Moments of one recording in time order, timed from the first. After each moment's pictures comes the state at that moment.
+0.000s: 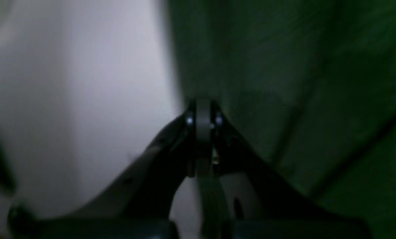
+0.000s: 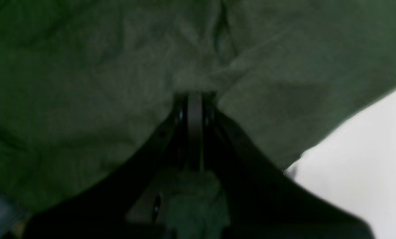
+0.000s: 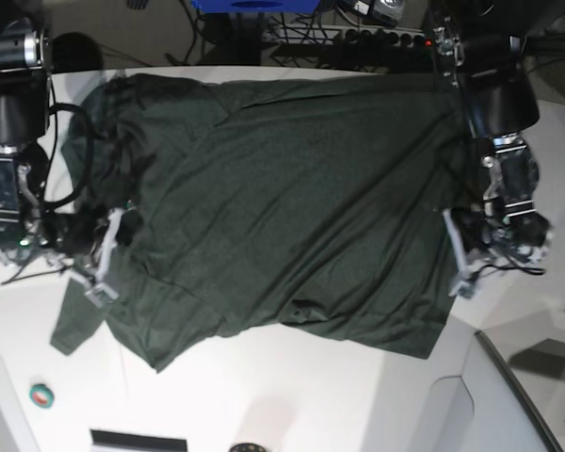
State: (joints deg) left arm -12.9 -12.1 -18.3 71.7 16.9 -42.0 51.7; right arm 14.2 15.9 -2.1 61.7 15.4 40.2 -50.4
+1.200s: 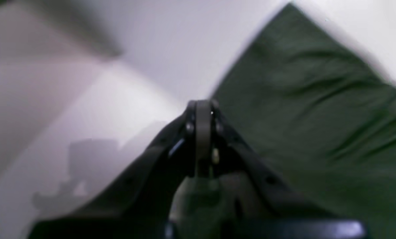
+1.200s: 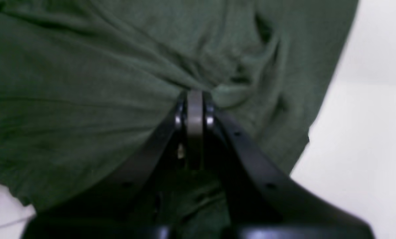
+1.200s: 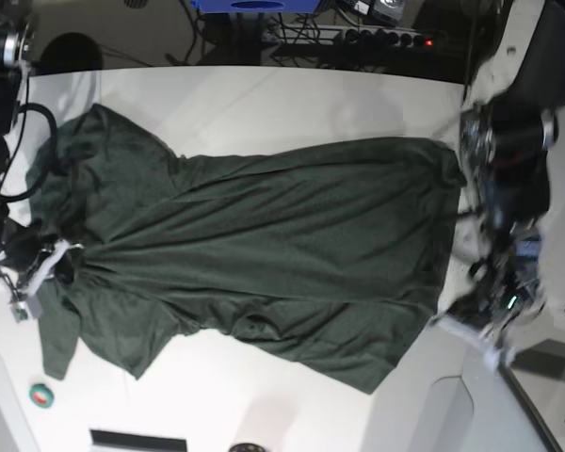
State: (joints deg) left arm -29.3 -17.8 -11.5 42.6 -8.7 -9.9 30.0; right arm 10.5 19.1 12.5 66.5 15.2 36.0 -37.3
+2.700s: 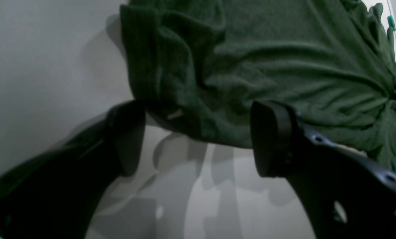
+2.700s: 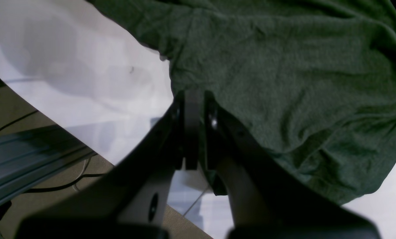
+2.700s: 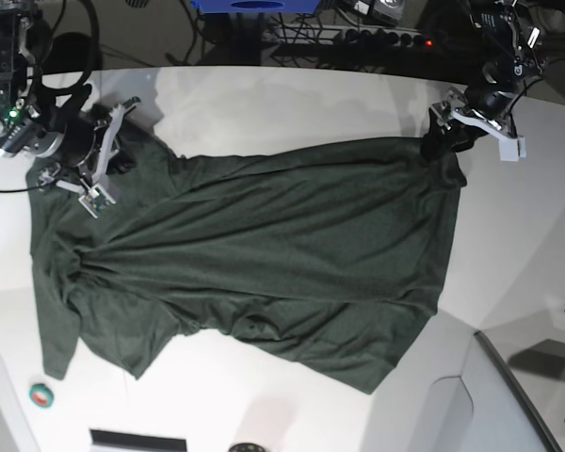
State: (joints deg) left arm 14.1 -8.8 -38.8 64.9 -34.3 -42.6 33.7; right arm -16.3 13.2 7.6 99.9 15.1 40.2 -51.6
